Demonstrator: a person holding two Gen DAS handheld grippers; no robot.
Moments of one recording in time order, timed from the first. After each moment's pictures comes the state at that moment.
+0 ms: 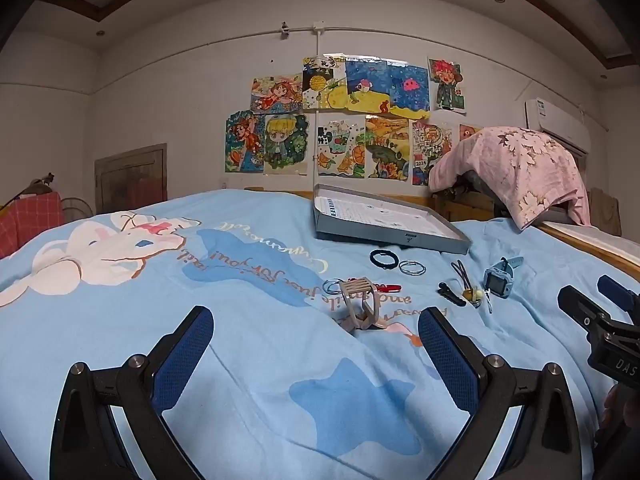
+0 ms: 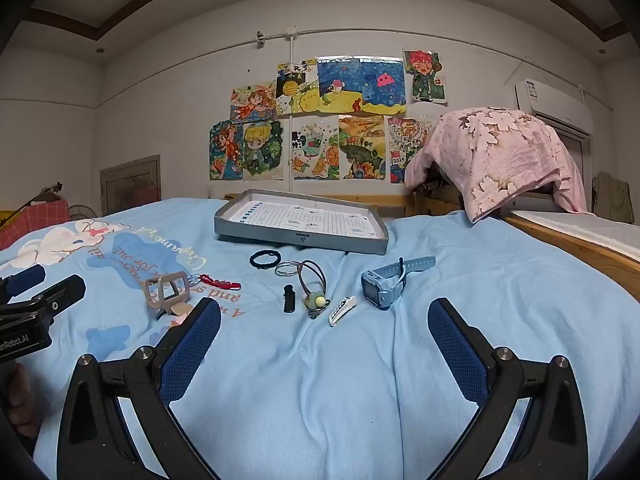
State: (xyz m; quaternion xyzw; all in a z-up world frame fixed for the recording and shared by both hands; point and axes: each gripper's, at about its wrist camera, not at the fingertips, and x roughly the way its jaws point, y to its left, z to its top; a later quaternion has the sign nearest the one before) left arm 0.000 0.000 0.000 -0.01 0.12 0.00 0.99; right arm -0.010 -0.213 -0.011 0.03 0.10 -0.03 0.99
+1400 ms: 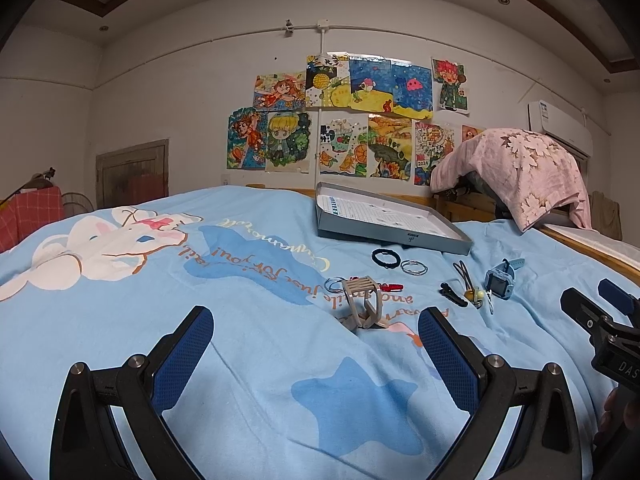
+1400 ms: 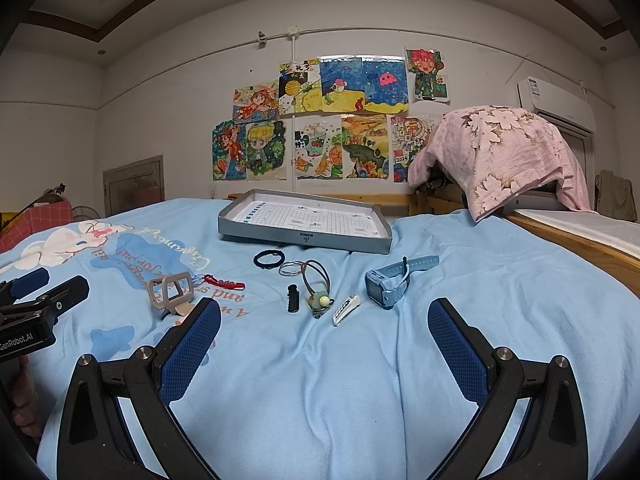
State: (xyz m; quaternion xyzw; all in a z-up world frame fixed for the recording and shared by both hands) left arm -0.001 0.001 0.000 -0.02 0.12 0.00 0.99; right arm -0.010 -0.213 -0.011 0.04 0.10 -0.03 0.99
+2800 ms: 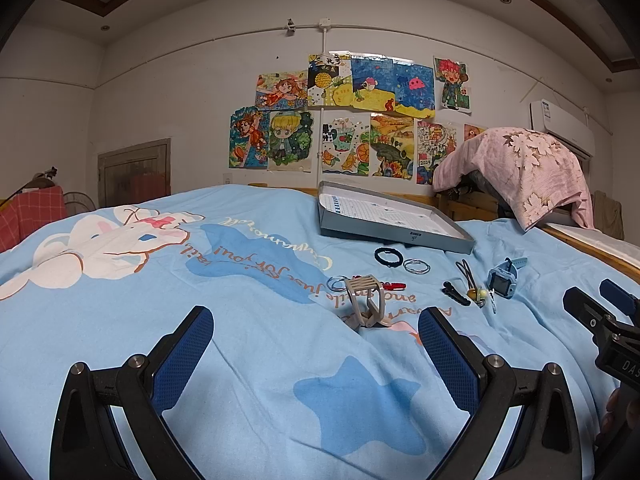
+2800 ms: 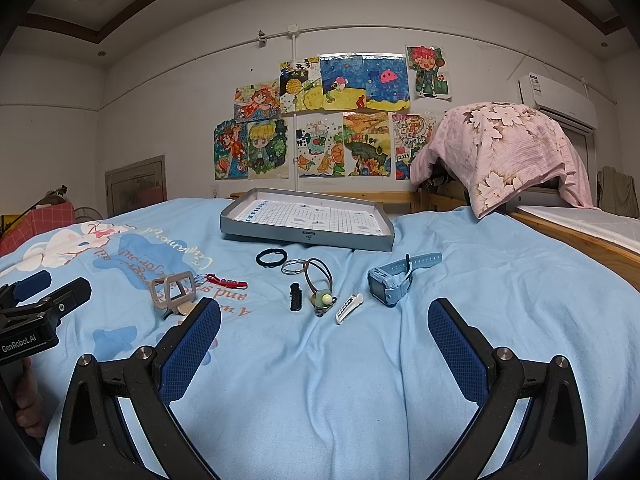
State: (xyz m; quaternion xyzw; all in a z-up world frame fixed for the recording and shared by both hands) left arm -0.001 0.001 -0.001 -0.02 0.13 0.00 0.99; right arm -0.008 -0.208 -0.012 0.04 0.10 -0.02 0.99
